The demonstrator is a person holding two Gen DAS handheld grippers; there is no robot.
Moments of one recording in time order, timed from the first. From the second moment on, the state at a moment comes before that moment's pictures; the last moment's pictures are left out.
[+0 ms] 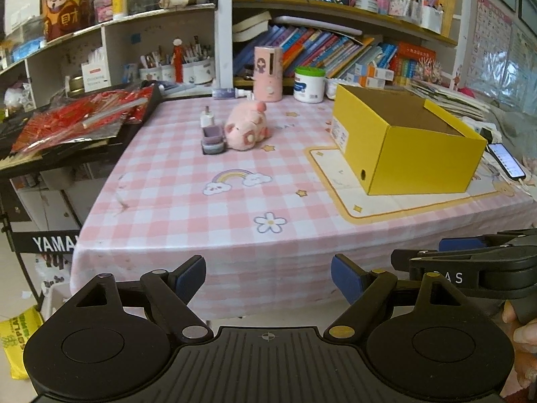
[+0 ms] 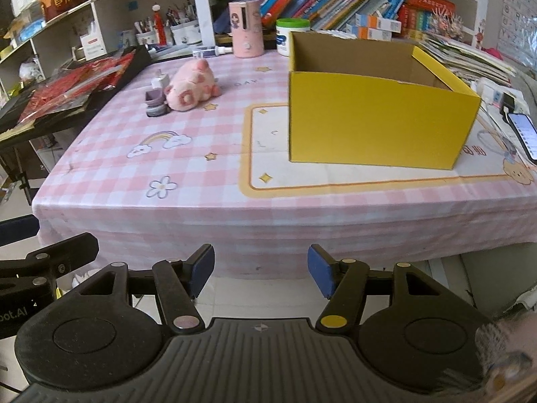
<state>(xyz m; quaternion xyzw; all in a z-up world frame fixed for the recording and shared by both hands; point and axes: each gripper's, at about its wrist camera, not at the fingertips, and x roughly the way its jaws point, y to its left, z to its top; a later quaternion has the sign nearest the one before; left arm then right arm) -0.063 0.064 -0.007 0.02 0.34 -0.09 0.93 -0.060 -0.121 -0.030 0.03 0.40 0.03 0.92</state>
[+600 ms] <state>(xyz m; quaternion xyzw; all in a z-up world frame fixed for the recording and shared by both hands) -0.042 0.092 -0.009 0.01 0.35 -0.06 0.94 -0.030 -0.085 -0.030 0.01 0.40 0.07 0.92</state>
